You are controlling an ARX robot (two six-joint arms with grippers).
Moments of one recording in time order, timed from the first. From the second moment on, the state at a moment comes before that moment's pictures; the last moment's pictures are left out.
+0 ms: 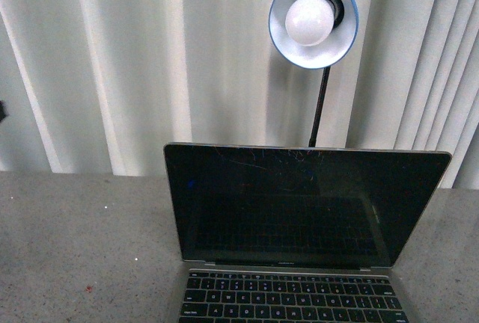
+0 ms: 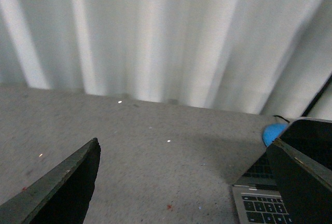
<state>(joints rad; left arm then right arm) -0.15 1.11 0.40 0.67 -0.04 0.00 0.12 0.92 0.41 0.28 -0.13 -0.40</state>
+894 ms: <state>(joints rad) -0.48 1.71 1.01 0.57 -0.28 0.37 0.04 1.39 0.84 0.26 -0.40 -0.68</state>
